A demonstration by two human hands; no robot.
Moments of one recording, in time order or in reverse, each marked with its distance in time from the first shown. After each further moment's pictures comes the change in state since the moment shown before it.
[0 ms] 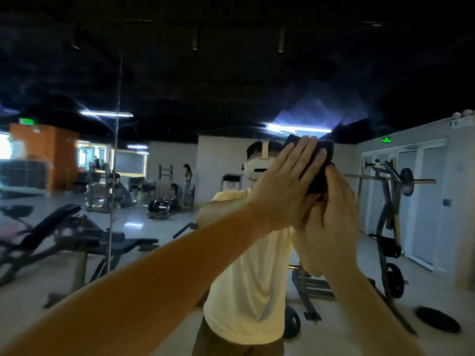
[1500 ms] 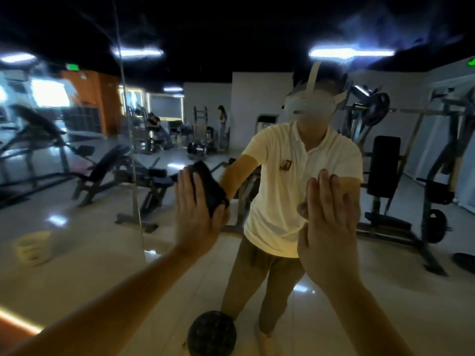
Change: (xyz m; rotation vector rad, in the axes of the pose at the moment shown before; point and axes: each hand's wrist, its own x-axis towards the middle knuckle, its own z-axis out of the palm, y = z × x) left_hand -0.279 0.034 0.025 -0.151 -0.084 -0.722; right_hand -0.147 0.047 -0.025 -0.447 -0.493 -0.194
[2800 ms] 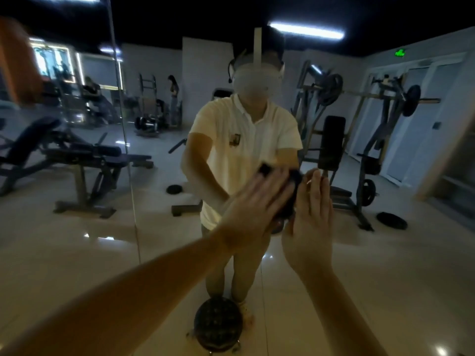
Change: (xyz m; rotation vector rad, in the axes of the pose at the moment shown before) left_hand 0.000 0.032 0.033 -0.004 -0.097 0.707; right_hand -0.021 -0.084 0.040 0.050 -0.052 0.255
